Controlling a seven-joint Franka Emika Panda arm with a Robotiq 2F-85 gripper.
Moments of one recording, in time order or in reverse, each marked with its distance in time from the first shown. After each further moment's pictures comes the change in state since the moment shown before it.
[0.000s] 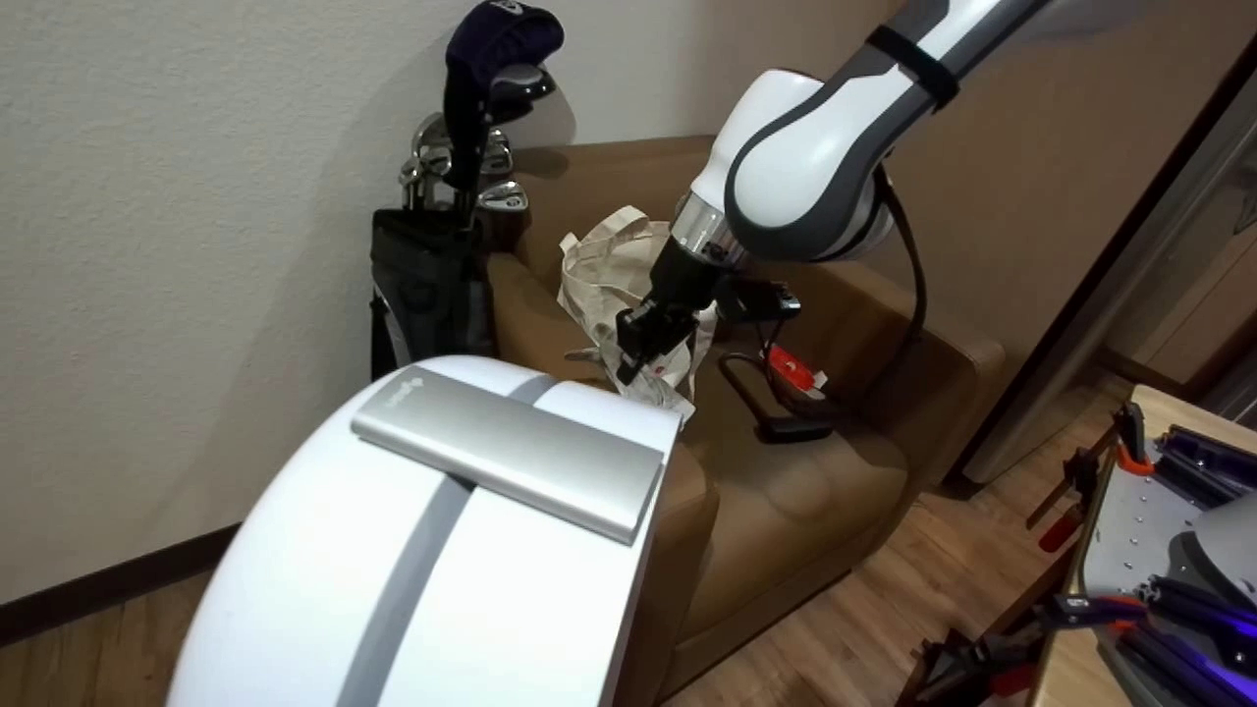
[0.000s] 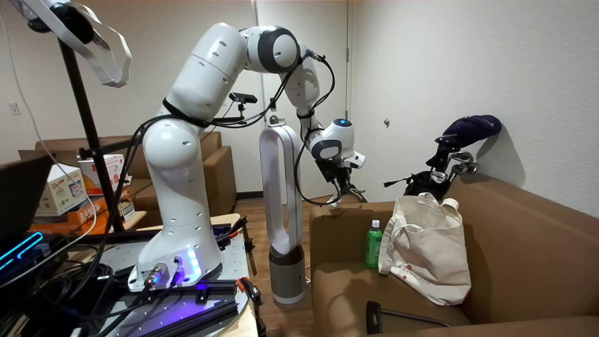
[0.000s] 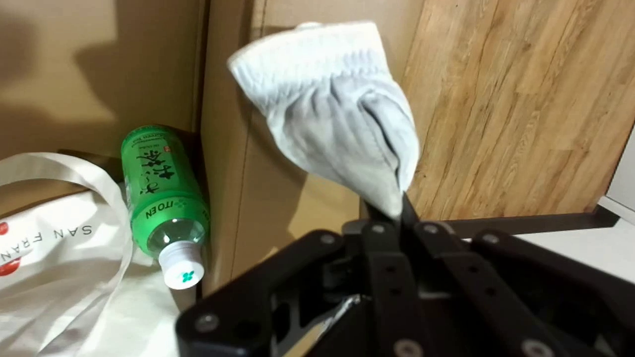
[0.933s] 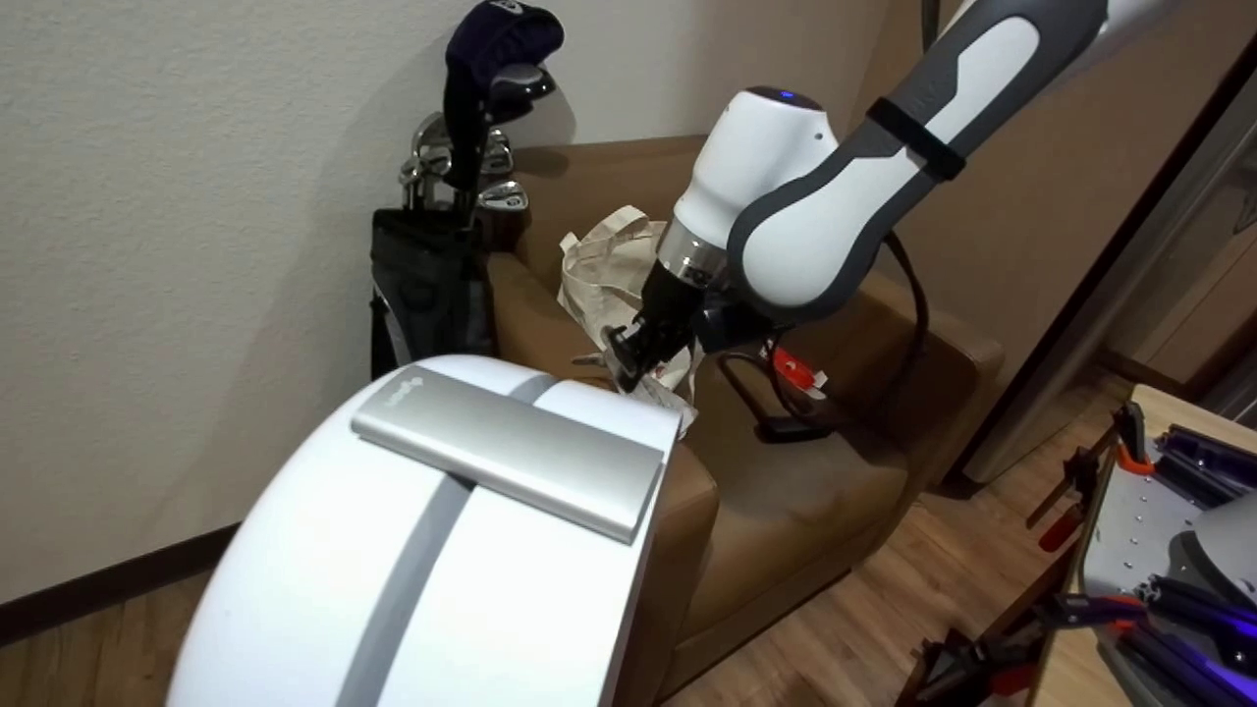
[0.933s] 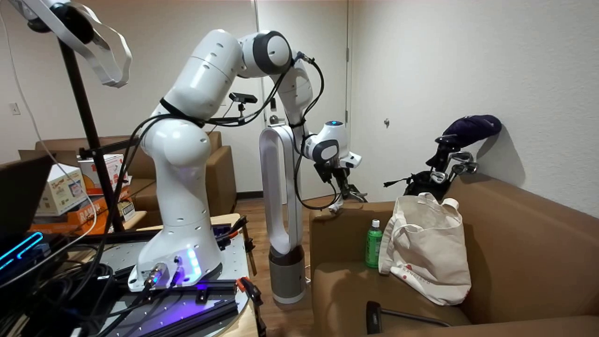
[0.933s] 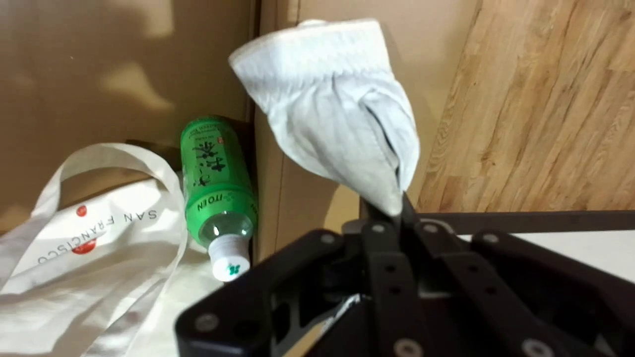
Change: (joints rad) arm 0.284 0.020 -0.276 0.013 -0.181 0.007 0.317
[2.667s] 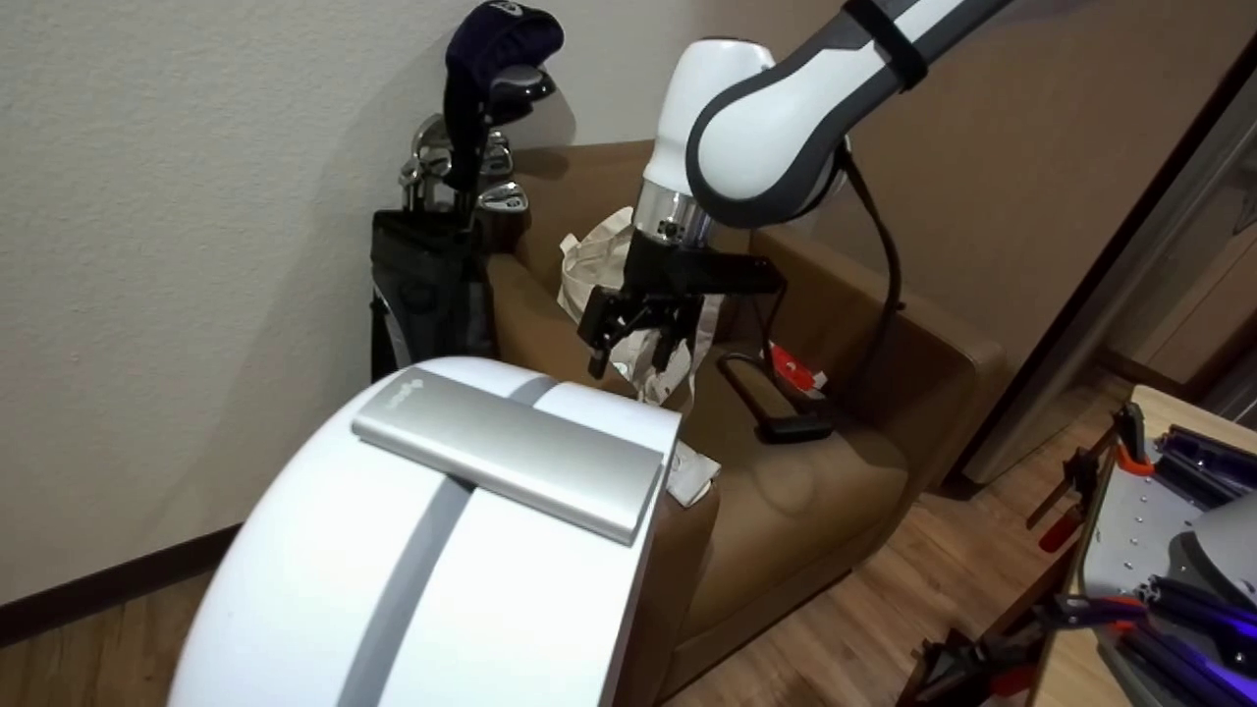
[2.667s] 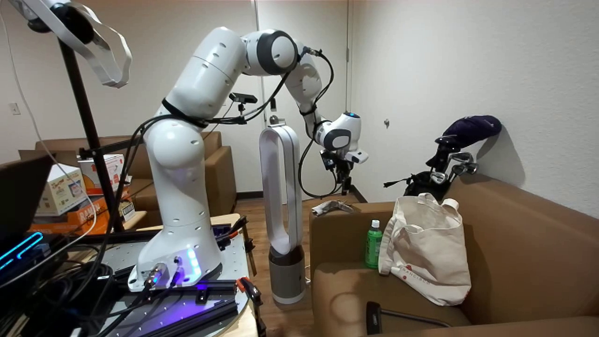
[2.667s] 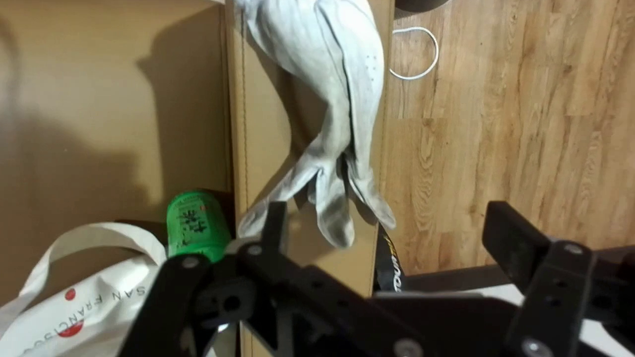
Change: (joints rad) arm -0.164 -0.010 0.142 0.148 0.040 -0.339 0.024
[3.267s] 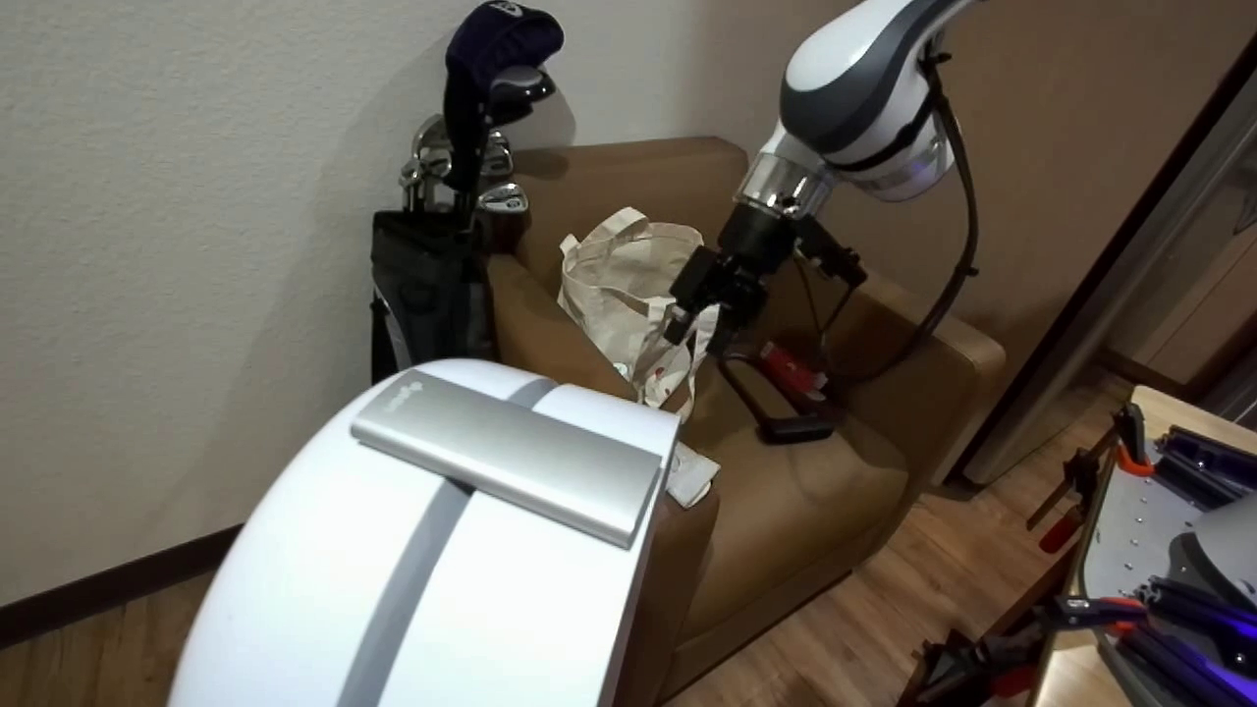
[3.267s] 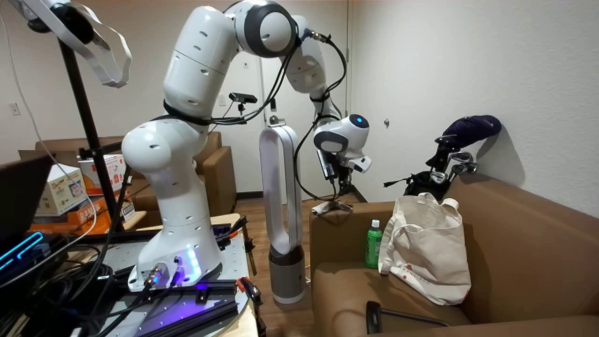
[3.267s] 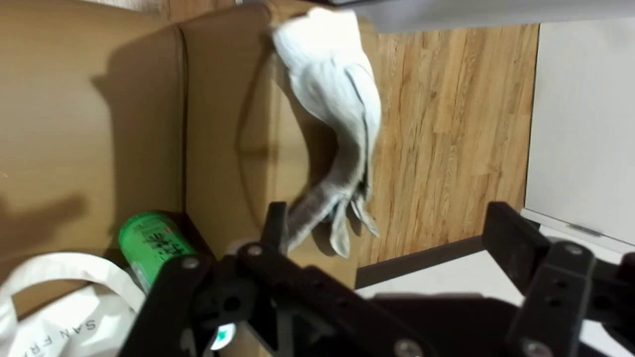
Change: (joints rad) arm -0.572 -0.134 0.454 -0.305 0.389 0.098 -0.625
